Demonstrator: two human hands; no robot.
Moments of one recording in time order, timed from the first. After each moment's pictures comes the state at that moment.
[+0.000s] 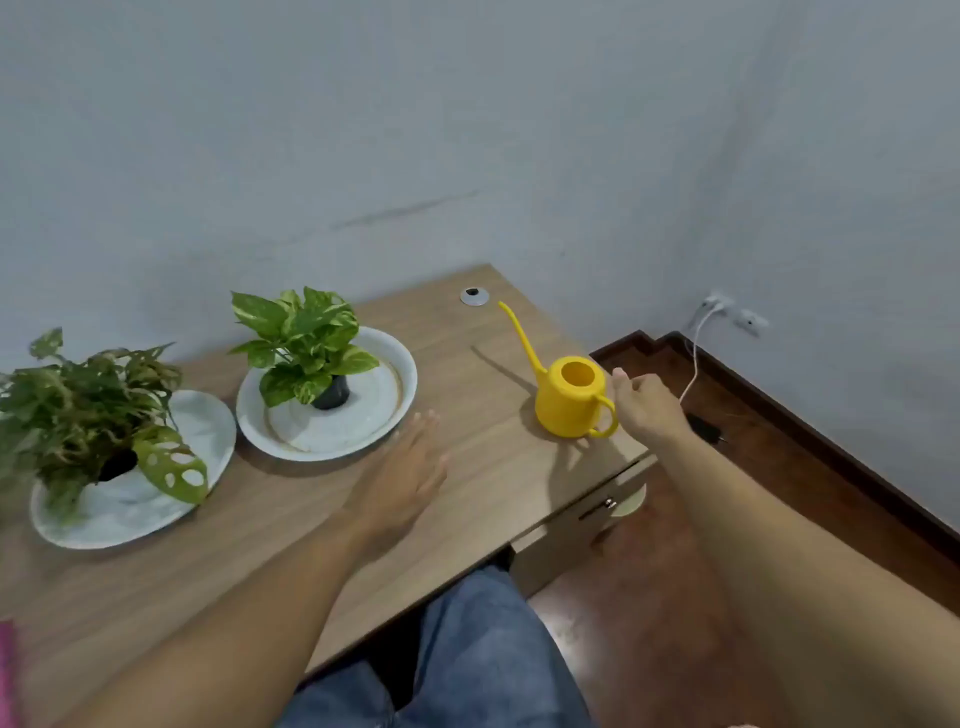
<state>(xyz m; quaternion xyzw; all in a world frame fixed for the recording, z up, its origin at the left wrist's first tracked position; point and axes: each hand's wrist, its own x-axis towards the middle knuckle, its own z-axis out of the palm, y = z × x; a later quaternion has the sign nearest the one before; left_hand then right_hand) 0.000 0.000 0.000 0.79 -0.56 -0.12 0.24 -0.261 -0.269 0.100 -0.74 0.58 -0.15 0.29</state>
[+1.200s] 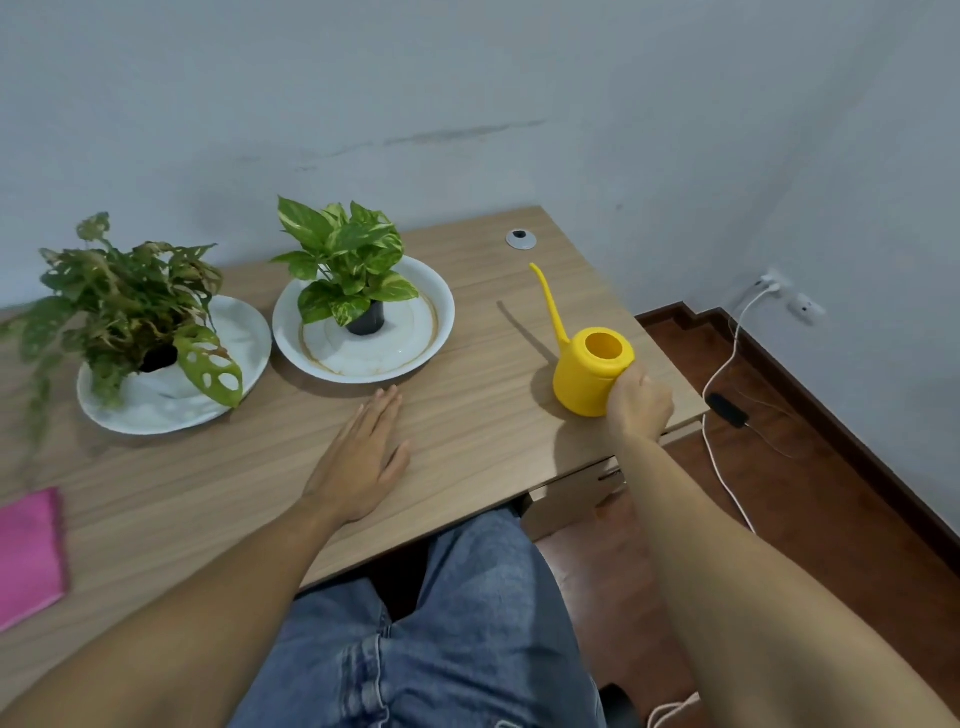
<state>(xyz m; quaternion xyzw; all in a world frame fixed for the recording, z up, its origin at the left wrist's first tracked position) 0.014 0.096 -0.040 0.83 -0.52 -0.06 0.18 -0.215 -0.193 0.078 -0.61 0.64 -0.29 0.35</state>
